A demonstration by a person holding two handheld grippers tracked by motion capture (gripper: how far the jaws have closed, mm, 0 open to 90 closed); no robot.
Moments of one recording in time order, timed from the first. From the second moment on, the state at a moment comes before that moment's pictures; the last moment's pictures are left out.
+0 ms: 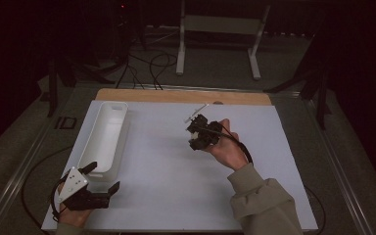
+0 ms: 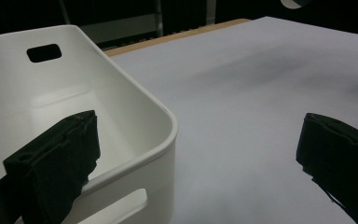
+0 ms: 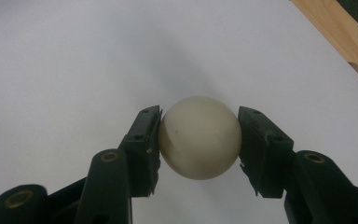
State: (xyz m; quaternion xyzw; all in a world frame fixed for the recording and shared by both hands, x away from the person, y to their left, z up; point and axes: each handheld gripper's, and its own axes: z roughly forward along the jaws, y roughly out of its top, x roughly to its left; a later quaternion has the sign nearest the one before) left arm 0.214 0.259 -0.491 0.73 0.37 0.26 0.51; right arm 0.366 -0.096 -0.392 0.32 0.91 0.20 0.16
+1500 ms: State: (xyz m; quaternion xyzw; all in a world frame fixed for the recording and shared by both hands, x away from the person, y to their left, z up) left arm 0.214 0.259 -0.491 0.74 0.37 0.26 0.51; right arm 0.370 -0.073 -0.386 0.31 0.91 0.22 0.16
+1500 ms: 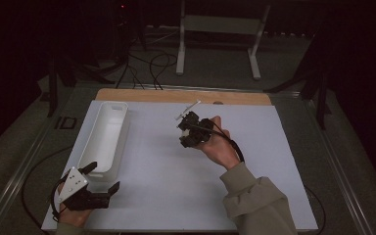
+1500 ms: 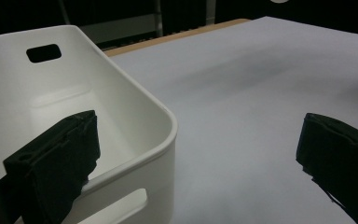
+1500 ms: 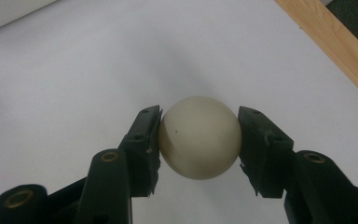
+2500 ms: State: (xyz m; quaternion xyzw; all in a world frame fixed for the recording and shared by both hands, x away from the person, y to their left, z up) left arm 0.214 0.259 -0.491 0.74 0.36 0.26 0.51; right arm 0.371 -0.057 -0.382 0.31 0.90 0.25 0.16
